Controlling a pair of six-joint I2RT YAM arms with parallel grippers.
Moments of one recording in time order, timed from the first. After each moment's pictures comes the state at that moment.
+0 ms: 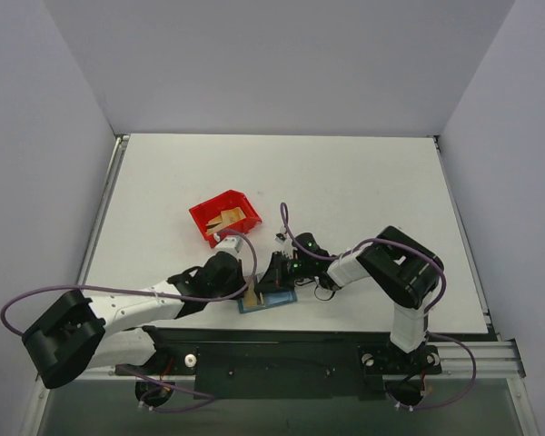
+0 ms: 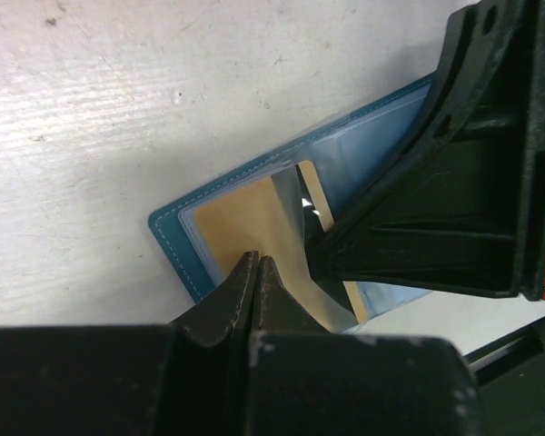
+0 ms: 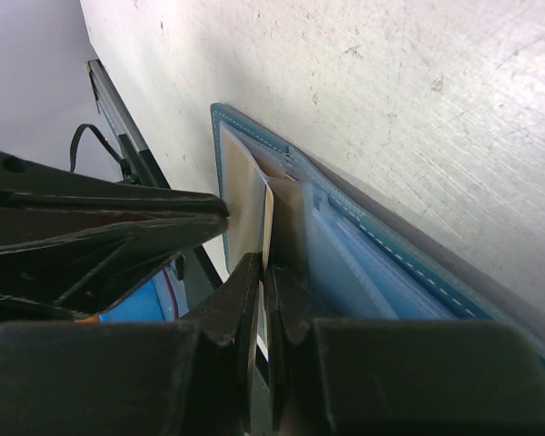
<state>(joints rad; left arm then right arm) -0.87 1.16 0.42 -0.04 -0.18 -0.72 0.78 1.87 0.61 0.60 -0.59 0.98</state>
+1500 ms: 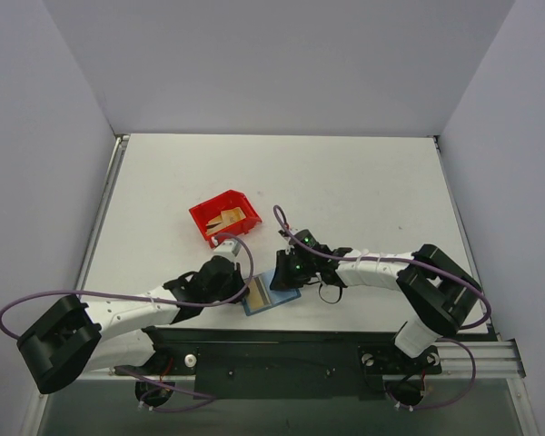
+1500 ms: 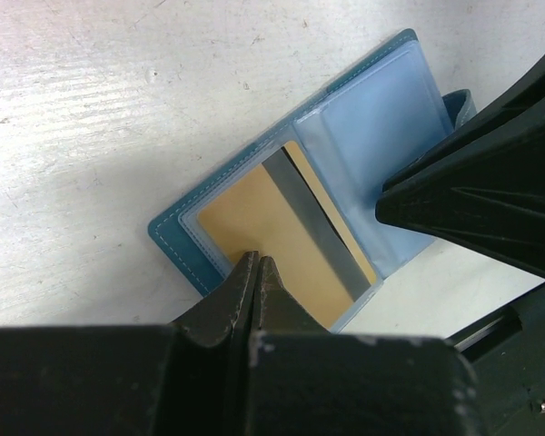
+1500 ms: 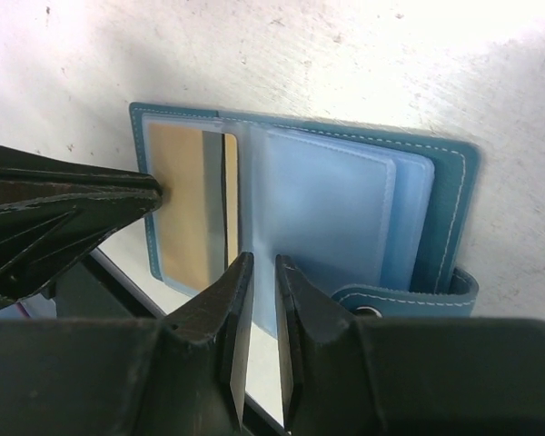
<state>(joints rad) -0.88 1.15 0.36 0.05 -0.13 -0.74 0.84 1.60 0.68 0.04 -0.24 0.69</state>
